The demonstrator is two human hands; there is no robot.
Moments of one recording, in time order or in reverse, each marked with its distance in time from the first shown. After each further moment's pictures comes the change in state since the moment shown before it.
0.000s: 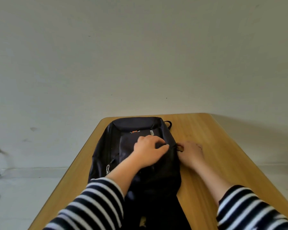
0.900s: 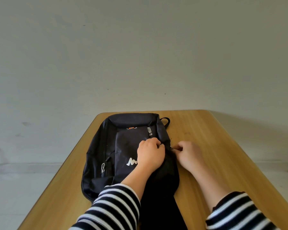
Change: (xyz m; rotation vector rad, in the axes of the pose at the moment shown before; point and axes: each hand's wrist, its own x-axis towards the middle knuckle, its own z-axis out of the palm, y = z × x) left_hand 0.010 0.005 0.046 -0.129 0.253 -0.159; right_hand -0.015 -0.007 0.001 0.166 0.094 0.022
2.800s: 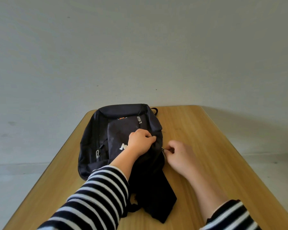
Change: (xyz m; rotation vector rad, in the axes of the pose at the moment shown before) left_hand 0.038 -0.003 -0.003 -0.043 -0.183 0.028; right_hand -0.027 0.000 -0.014 0.066 -0.039 -0.078
